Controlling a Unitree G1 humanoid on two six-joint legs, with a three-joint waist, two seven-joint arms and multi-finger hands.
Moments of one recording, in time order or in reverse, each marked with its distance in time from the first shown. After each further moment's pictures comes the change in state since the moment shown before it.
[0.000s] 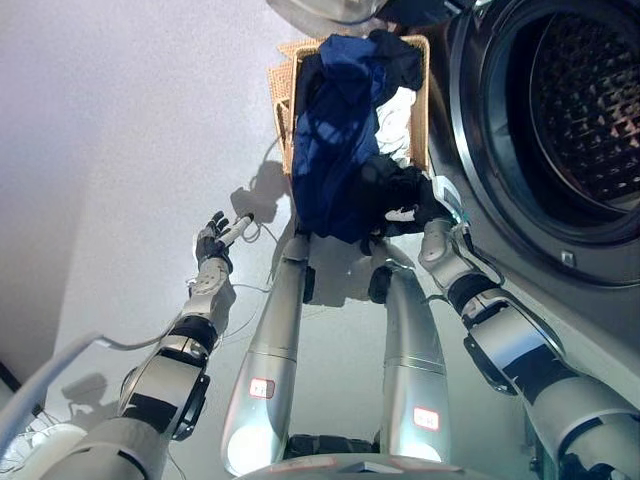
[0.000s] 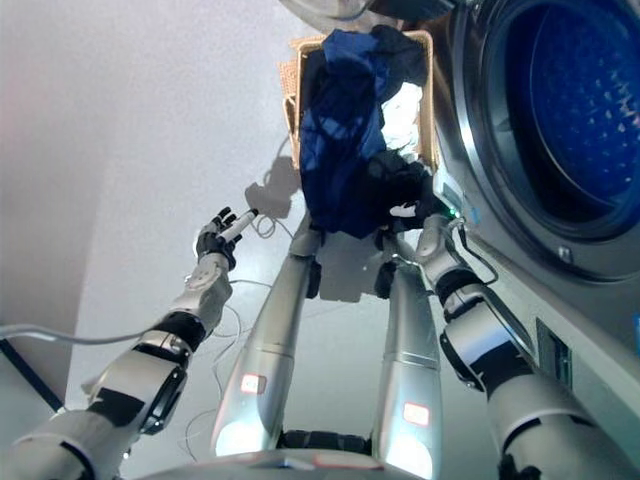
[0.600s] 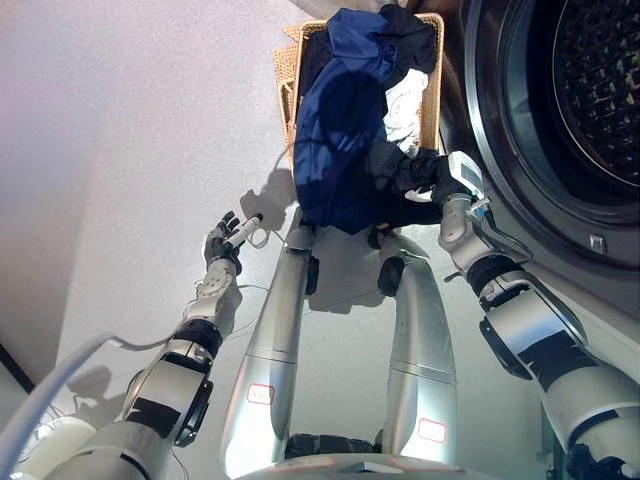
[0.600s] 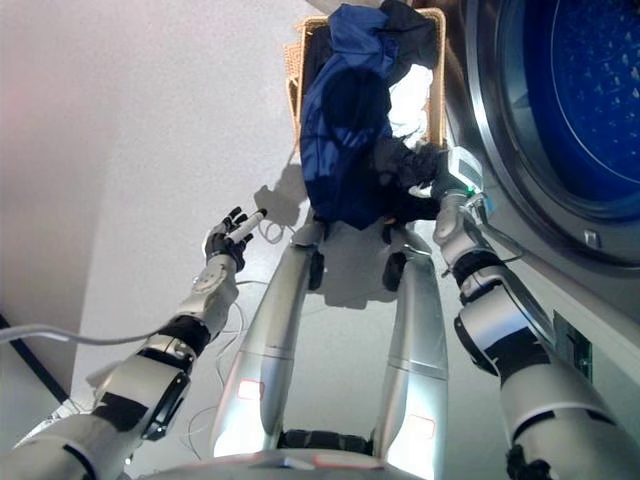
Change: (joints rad) left arm 0.019 -0.020 -0.010 -0.006 -0.034 0.002 -0.037; right arm -0.066 -0.072 0.039 0.018 -0.055 0.018 0.119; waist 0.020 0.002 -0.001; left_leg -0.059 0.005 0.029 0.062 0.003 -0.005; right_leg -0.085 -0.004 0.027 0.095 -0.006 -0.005
